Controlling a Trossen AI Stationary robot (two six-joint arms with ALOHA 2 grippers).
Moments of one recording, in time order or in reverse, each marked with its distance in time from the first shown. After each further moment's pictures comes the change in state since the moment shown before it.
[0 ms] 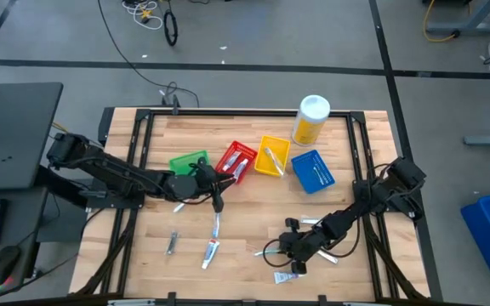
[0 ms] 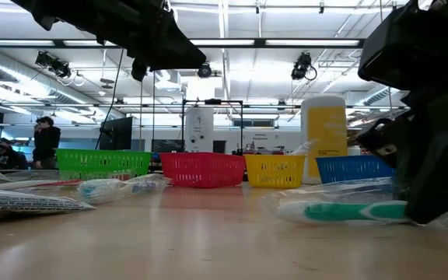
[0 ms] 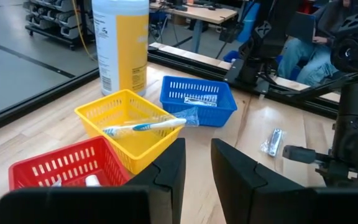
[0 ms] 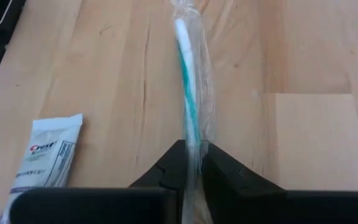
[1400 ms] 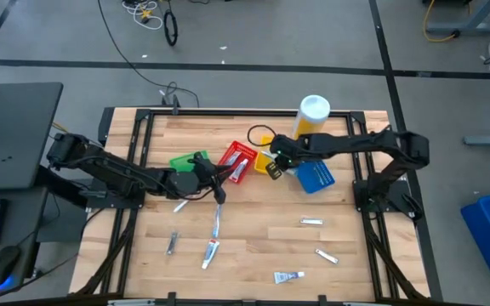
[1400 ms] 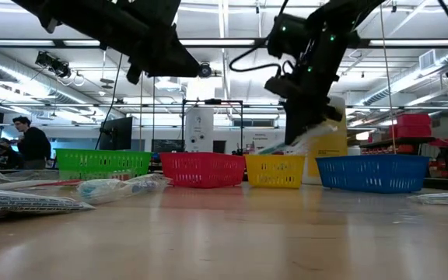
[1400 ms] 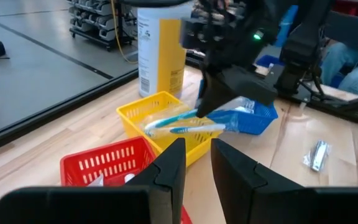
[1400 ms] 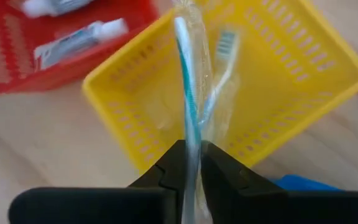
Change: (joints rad) left arm 0.038 0.000 0.000 -0.038 -0.101 -0.018; right arm -0.839 -0.192 0.306 -0.749 -0.065 0.121
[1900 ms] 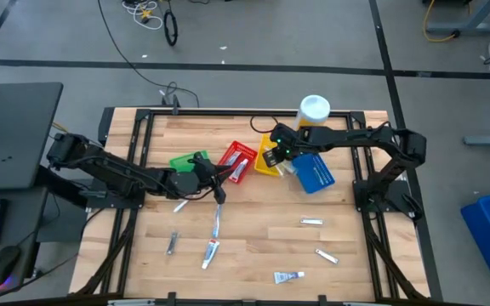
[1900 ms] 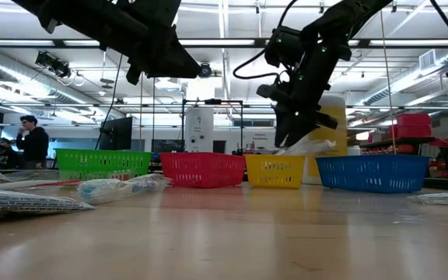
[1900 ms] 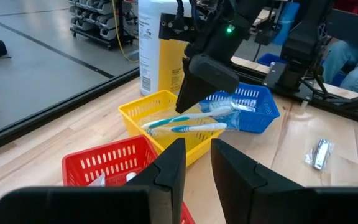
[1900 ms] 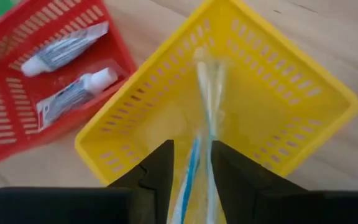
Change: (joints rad) left arm 0.000 0.000 0.000 -0.005 0.000 0.000; right arm -0.083 0.026 0.000 0.090 -0.040 0.077
